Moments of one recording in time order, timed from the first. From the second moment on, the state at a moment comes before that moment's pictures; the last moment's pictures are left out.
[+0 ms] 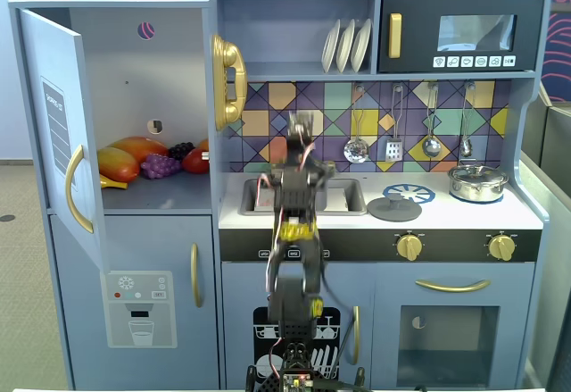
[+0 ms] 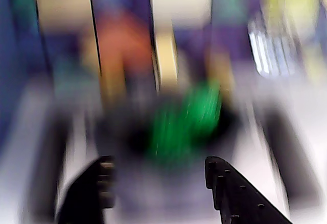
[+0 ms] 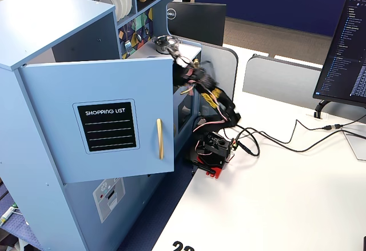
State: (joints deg) arm 4.2 152.3 105.9 59.1 -91.6
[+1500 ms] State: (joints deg) arm 0.5 182.4 172.1 77.7 -88.5
